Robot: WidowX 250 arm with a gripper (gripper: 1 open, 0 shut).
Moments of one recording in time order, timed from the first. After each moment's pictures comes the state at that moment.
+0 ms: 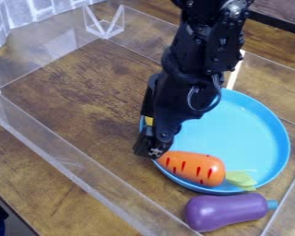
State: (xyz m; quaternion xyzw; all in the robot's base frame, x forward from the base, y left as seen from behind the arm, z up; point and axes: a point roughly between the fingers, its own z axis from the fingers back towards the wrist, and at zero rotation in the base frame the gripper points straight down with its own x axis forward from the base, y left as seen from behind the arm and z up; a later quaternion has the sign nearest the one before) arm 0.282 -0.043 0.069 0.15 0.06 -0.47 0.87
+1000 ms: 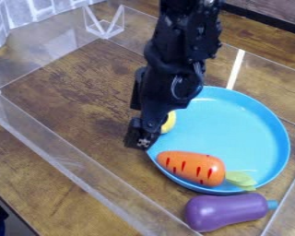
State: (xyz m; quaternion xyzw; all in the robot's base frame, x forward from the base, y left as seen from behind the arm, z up) arm 0.288 -0.027 0.066 0.14 0.02 -0.46 0.88
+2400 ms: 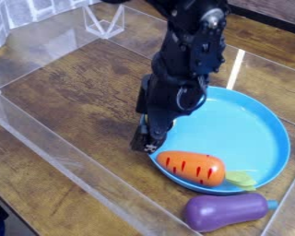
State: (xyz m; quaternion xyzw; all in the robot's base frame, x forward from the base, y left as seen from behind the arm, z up) arm 0.296 -0.023 0.052 0.16 0.04 -0.45 0.88
